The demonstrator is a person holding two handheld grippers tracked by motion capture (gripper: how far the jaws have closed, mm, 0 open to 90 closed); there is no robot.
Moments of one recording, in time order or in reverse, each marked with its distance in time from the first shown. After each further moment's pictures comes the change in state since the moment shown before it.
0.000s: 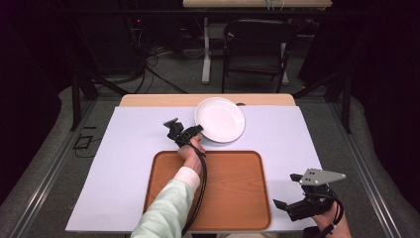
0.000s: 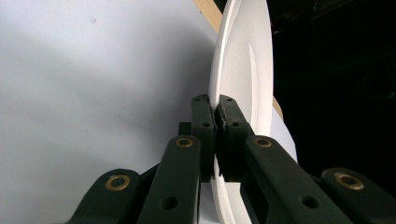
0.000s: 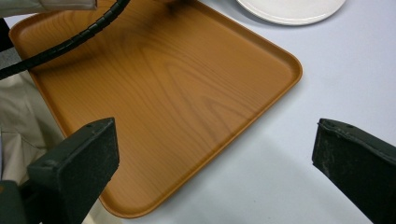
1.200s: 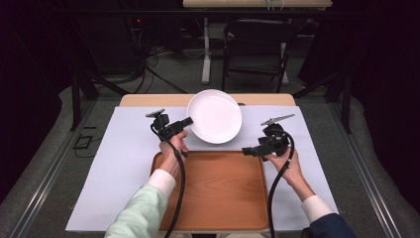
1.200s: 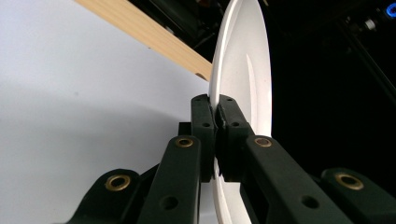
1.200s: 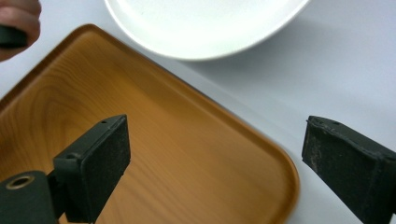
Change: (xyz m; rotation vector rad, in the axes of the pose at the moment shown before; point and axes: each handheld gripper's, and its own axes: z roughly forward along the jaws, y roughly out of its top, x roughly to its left) left arm -0.020 0.036 -0.066 0.042 -0.134 0.236; right arm -0.082 0.096 0.130 0.121 0.076 0.261
